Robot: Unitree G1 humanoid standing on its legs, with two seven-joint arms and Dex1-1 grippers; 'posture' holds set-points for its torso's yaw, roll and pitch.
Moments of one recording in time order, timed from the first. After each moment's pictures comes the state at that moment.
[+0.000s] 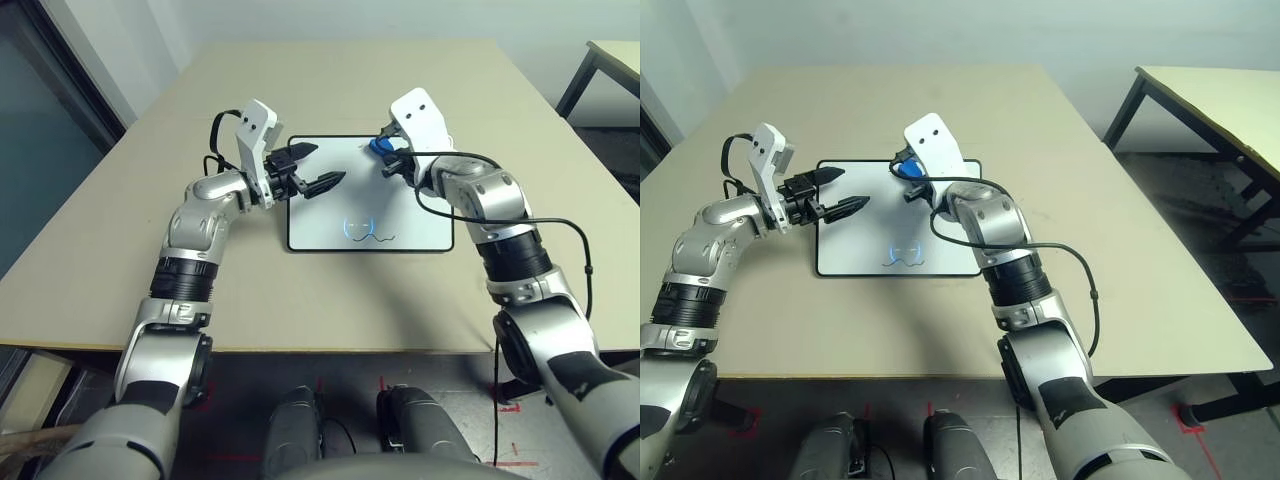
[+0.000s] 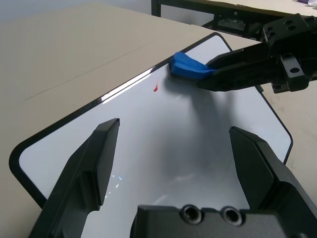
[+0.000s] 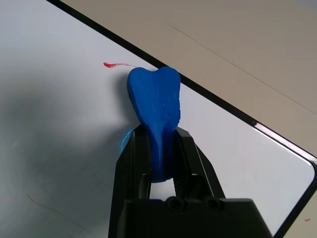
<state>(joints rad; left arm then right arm) -0.73 0.43 0.02 0.30 -0.25 0.36 -0.86 -0.90 -0.23 0.15 0.17 0.04 0.91 0.33</state>
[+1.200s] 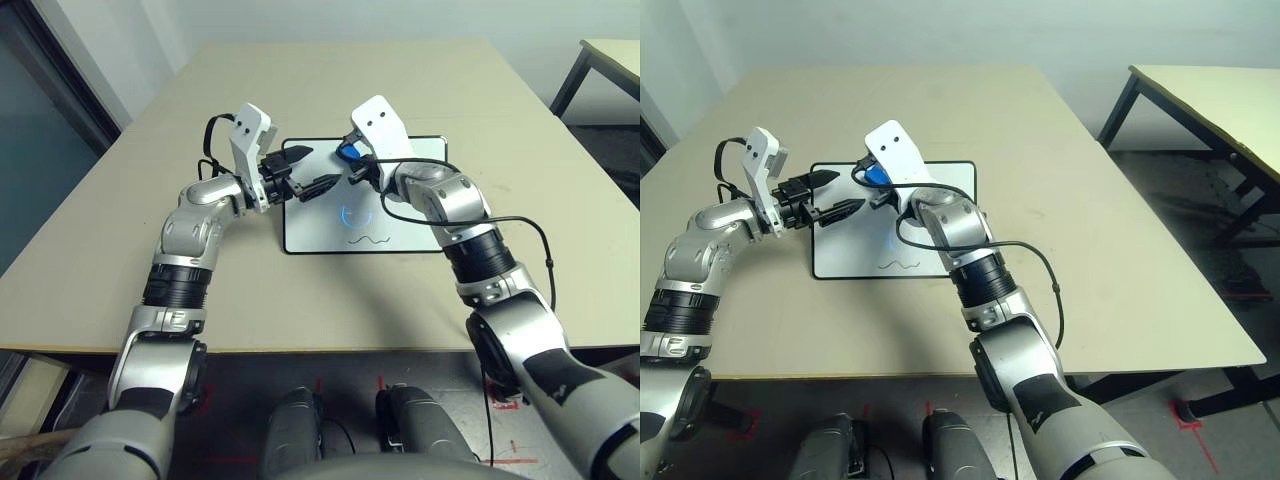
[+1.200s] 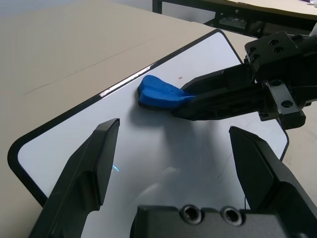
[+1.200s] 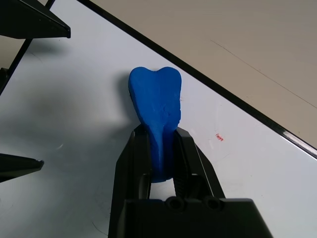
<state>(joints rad) -0.69 0.46 0.02 0.25 -0.28 0.39 -0.85 -0.95 -0.08 0.20 0.29 0.02 0.85 0.32</state>
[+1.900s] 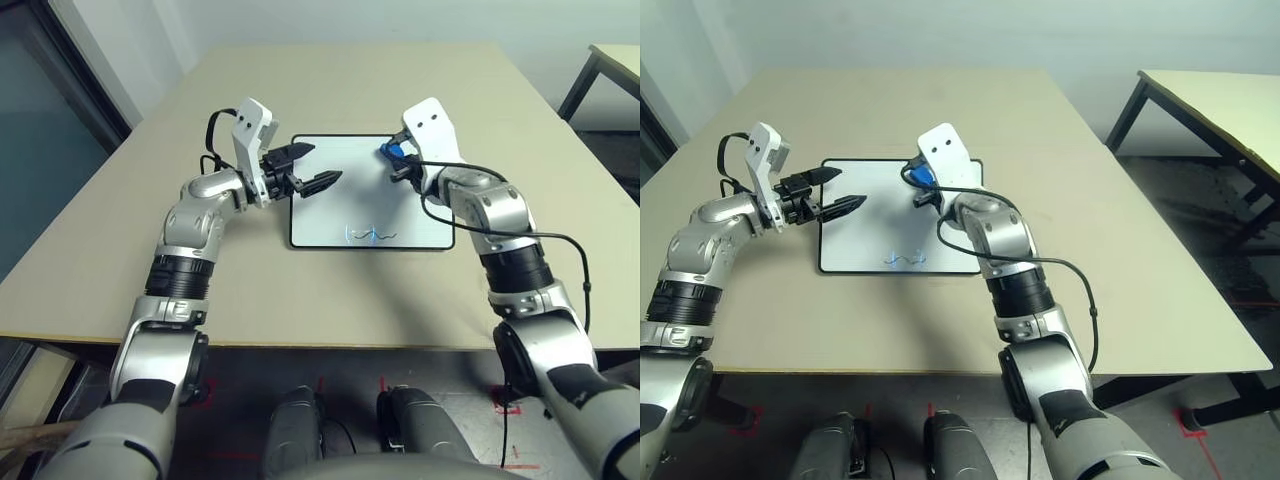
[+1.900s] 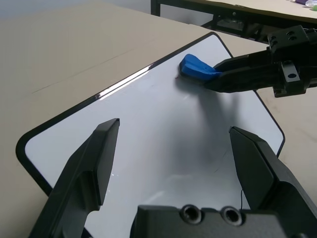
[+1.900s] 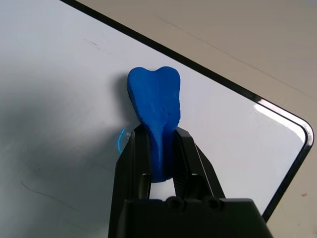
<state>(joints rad) -0.74 0.45 0.01 0.33 -0.27 0.36 -0.88 -0.82 -0.21 0.10 0.12 0.02 0.92 0.28</state>
